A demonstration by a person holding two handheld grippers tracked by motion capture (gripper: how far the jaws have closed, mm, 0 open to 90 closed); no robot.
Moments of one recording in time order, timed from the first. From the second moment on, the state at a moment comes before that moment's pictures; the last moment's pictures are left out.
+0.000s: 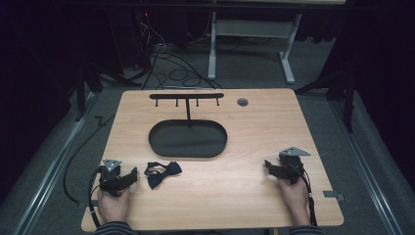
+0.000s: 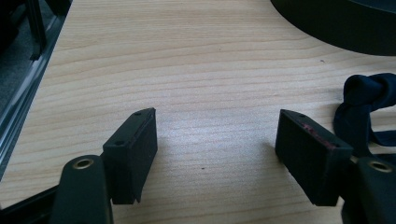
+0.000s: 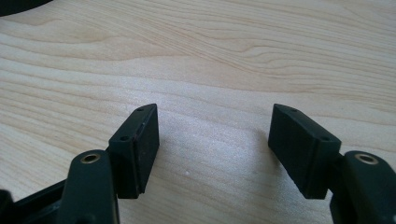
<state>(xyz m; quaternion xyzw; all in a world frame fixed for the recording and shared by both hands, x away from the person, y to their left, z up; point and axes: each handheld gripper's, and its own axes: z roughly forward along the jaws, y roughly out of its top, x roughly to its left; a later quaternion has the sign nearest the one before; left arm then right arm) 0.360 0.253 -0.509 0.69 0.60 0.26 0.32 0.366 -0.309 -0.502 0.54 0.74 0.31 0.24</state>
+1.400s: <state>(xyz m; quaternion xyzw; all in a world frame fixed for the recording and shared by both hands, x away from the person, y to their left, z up) 0.342 0.260 -0.495 0.69 0.60 0.22 0.35 0.366 -0.309 -0.502 0.54 0.74 0.31 0.24</state>
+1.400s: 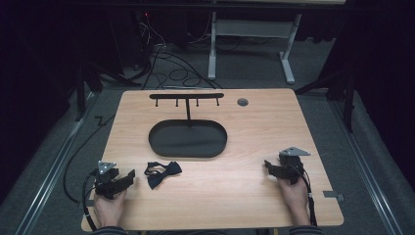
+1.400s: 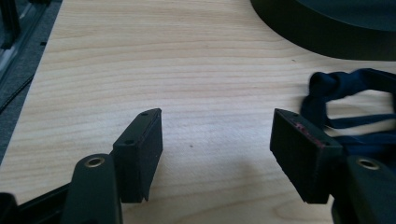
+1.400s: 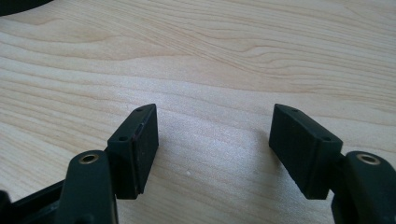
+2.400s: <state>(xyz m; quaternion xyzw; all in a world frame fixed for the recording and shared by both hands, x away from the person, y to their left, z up) 0.349 0.213 -0.490 0.69 0.59 0.18 0.39 0.365 -0.309 -0.502 0.54 0.75 0.32 0.24</state>
